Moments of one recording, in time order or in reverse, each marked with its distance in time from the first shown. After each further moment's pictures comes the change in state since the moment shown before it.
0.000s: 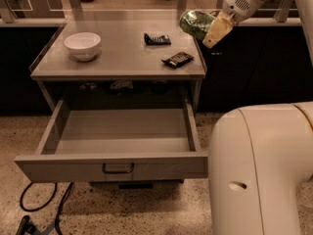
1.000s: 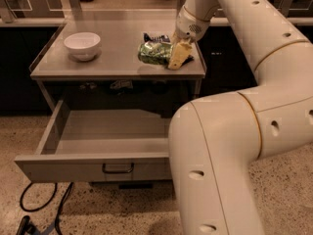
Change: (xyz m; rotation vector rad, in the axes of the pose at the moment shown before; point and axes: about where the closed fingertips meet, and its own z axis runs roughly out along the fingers) arm -0.056 0.051 0.113 -0.233 0.069 -0.442
